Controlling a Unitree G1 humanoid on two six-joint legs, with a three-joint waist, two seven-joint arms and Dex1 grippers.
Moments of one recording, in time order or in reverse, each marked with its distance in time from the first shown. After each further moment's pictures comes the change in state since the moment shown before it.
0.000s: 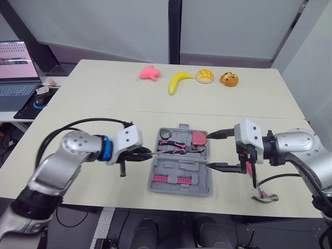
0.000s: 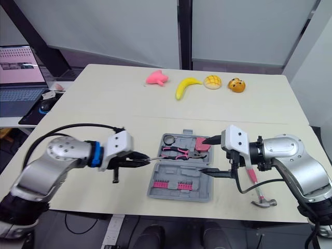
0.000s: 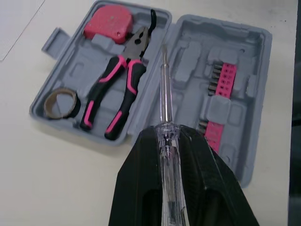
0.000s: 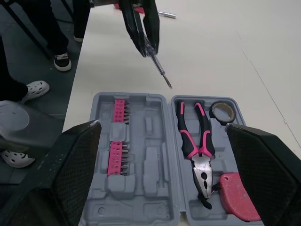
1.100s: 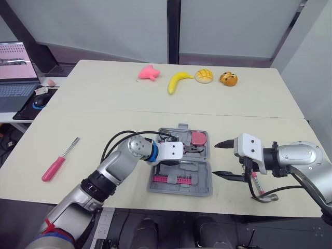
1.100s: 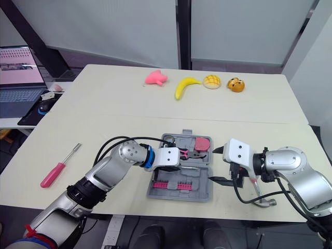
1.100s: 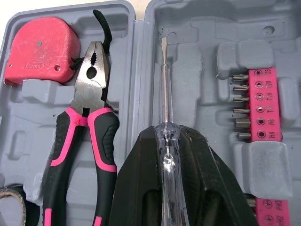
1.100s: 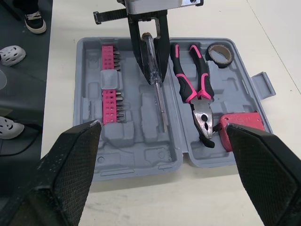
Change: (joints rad) left arm -0.176 -0.319 -0.302 0.300 0.376 -0.186 0.049; right arm 0.123 -0.062 0.011 -0.045 -0.110 0.016 -0.077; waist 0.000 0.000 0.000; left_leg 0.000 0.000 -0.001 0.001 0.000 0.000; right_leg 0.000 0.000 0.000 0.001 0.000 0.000
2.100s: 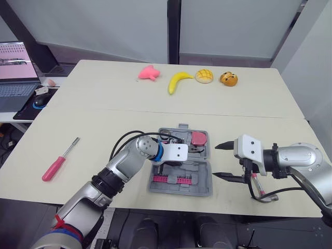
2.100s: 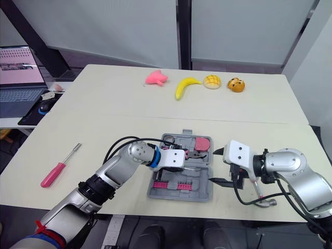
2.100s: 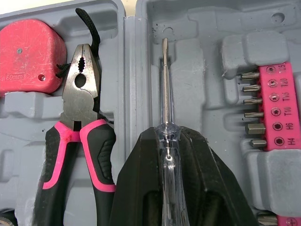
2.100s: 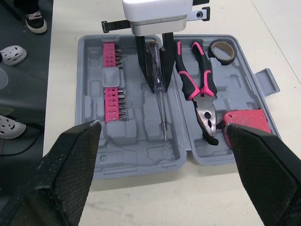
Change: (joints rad) left arm -0.038 -0.066 -0.021 0.089 0.096 -0.058 -0.034; right arm 0.016 0.001 0.000 0.000 -0.004 -0.004 -0.002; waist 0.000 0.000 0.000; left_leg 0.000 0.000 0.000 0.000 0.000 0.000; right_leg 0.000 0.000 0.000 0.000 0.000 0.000
